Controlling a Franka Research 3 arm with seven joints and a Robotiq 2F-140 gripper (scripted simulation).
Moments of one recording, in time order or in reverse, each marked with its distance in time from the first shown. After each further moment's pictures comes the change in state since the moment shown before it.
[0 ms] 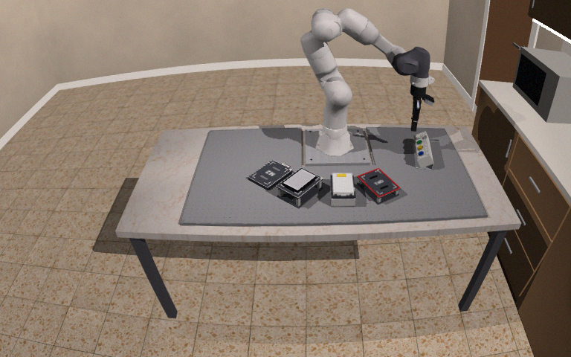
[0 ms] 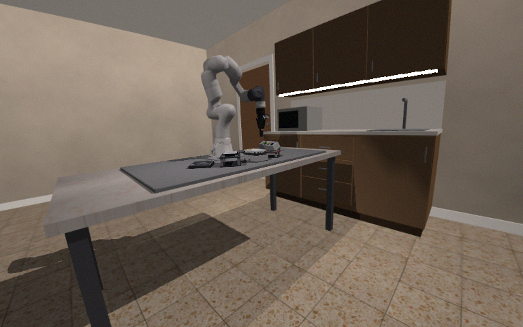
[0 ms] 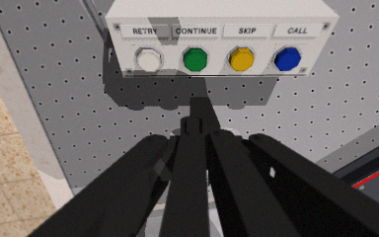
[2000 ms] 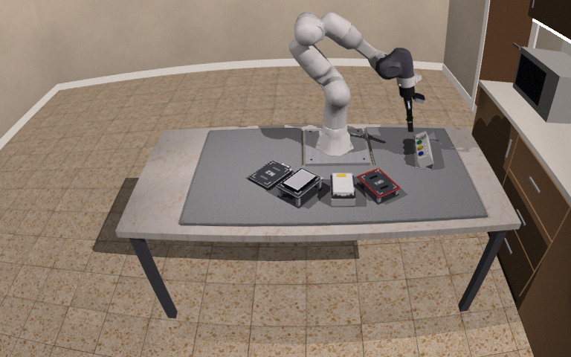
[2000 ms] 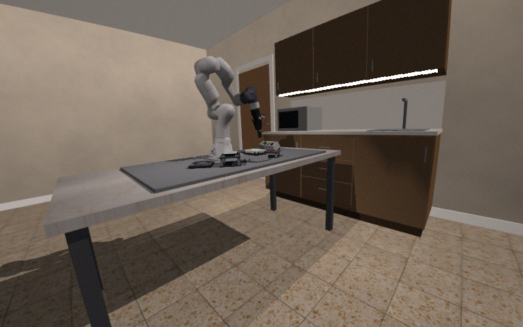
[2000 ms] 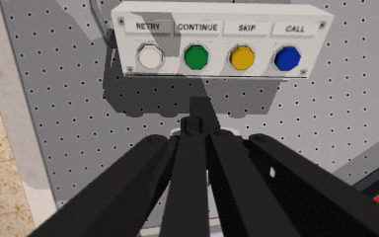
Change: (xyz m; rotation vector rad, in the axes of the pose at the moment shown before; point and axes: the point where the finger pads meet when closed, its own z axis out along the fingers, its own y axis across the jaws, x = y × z) arm -0.020 0.000 0.006 0.001 0.185 -0.019
